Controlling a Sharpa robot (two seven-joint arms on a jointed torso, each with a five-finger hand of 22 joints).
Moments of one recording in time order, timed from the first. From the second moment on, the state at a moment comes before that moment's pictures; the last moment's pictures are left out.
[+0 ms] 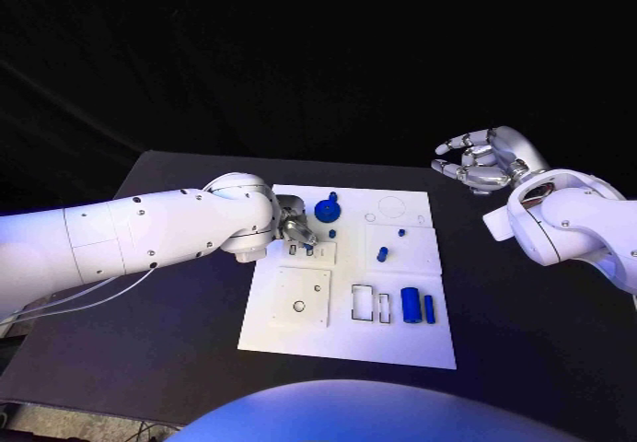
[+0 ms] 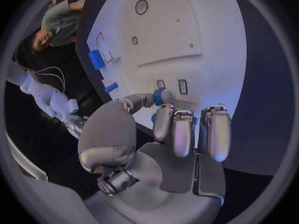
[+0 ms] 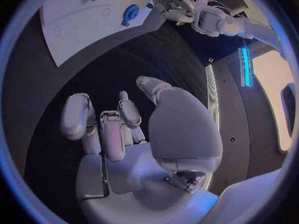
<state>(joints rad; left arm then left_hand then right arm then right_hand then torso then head) 1.21 -0.74 -0.09 1.51 -1.11 0.07 -0.61 0.97 -0.16 0.70 0.08 0.59 0.91 0.04 0.61 1.23 1.47 -0.03 1.31 1.31 1.47 -0.09 1.57 1.31 0.04 1.46 0.02 1.51 1.31 1.29 -0.88 -0.13 1.53 -0.78 -0.59 0.02 1.23 -0.23 0.48 0.15 0.31 0.86 0.15 0.16 0.50 1.26 0.07 1.26 1.21 1.46 0.00 1.50 1.31 0.08 1.34 0.11 1.19 1.31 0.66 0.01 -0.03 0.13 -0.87</state>
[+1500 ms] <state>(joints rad) 1.21 -0.75 -0.08 1.52 -1.09 0.13 -0.62 0.96 -0.17 0.70 0.08 0.58 0.91 0.04 0.61 1.23 1.47 -0.03 1.31 1.31 1.46 -0.09 1.57 1.31 0.04 1.46 0.02 1.51 1.31 1.29 -0.88 -0.13 1.52 -0.78 -0.59 0.02 1.22 -0.23 0.49 0.15 0.32 0.86 0.15 0.16 0.51 1.26 0.07 1.26 1.21 1.46 0.00 1.50 1.31 0.08 1.34 0.11 1.18 1.31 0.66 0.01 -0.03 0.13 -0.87</state>
